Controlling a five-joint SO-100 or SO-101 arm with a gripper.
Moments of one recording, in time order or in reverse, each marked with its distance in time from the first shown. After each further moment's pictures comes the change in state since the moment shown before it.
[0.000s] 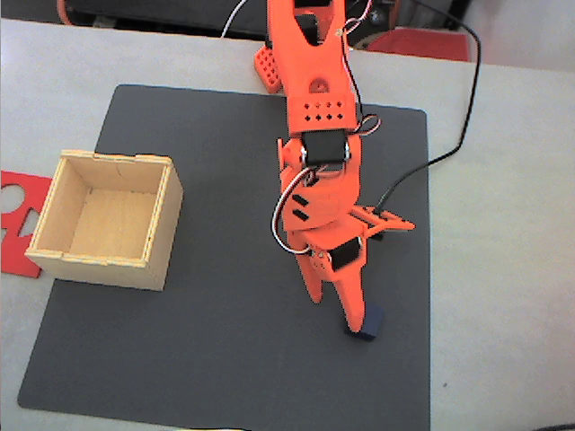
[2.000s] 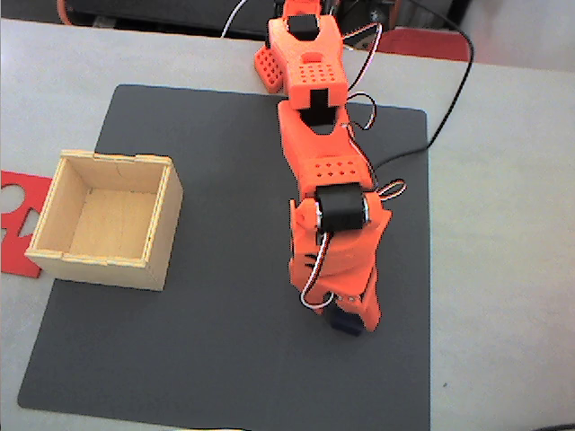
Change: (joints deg) arm -0.6 -53.8 -99.0 63.7 -28.8
